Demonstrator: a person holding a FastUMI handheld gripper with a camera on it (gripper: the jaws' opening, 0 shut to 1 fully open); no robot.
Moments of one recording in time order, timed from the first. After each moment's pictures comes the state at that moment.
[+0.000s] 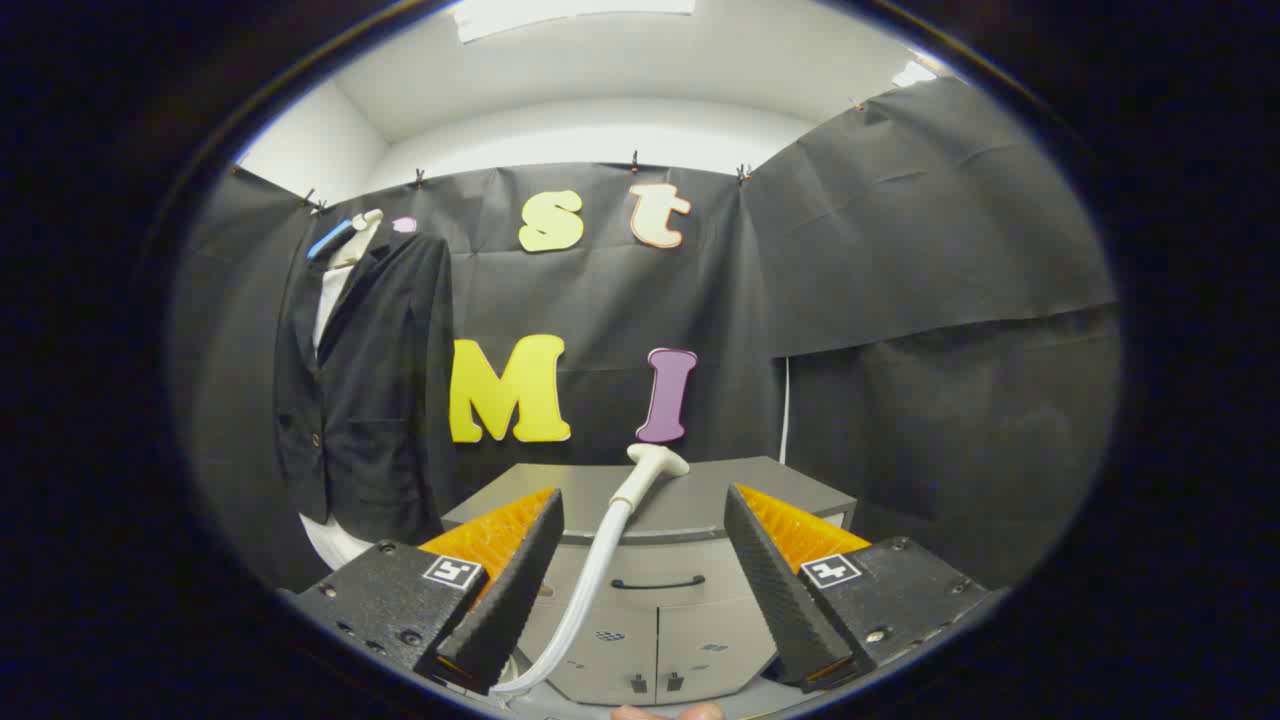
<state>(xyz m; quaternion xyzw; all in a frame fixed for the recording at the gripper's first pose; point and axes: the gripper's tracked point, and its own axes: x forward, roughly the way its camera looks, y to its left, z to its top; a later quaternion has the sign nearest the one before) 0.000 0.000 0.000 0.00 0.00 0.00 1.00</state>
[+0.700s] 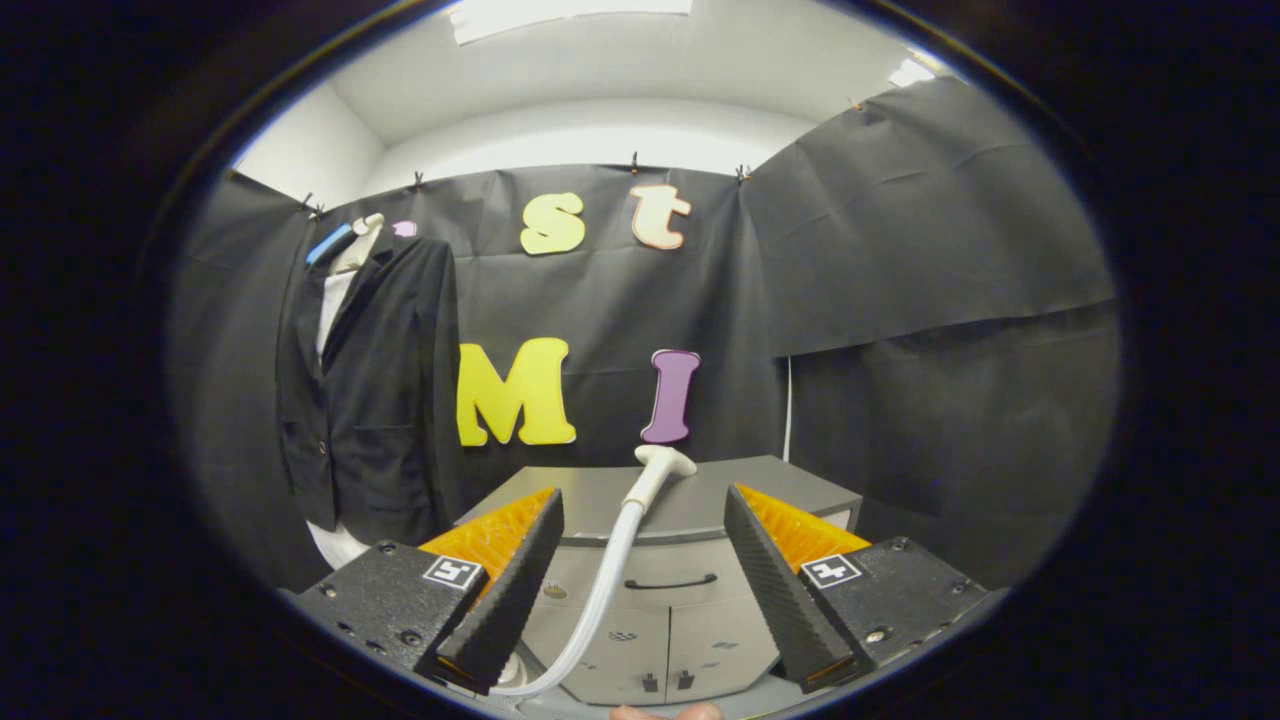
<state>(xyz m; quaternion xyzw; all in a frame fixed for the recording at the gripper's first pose) -0.001 0.012 0.002 0.01 0.01 -0.01 1.00</state>
